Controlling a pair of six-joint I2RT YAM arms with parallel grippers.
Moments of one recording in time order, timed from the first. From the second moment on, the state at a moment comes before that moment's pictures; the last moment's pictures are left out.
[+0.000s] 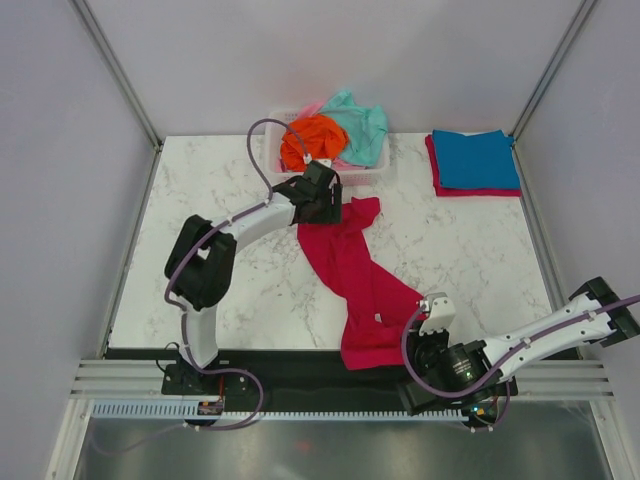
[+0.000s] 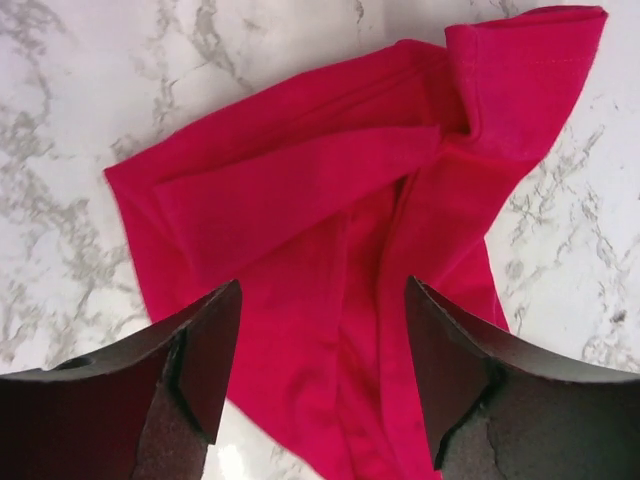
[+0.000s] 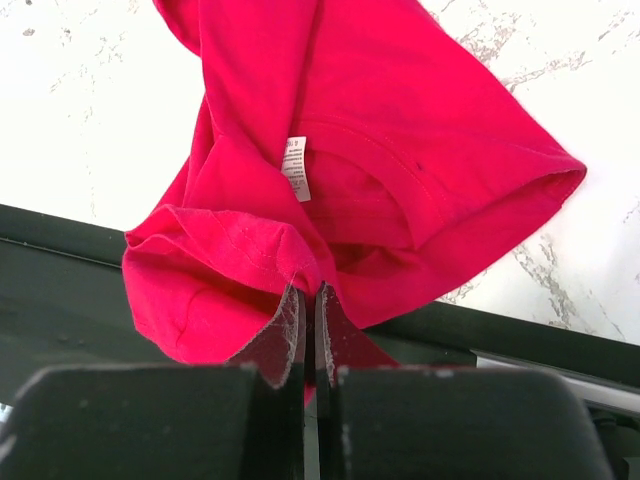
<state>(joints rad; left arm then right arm) -0.62 1.91 1.44 -0.41 -0.12 -0.48 1.92 0.96 0.69 -1.31 0.94 1.83</state>
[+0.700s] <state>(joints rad) -0.67 2.10 1.56 -0.50 -0.30 -0.38 1.92 0.93 0.66 -1.29 0.94 1.80</state>
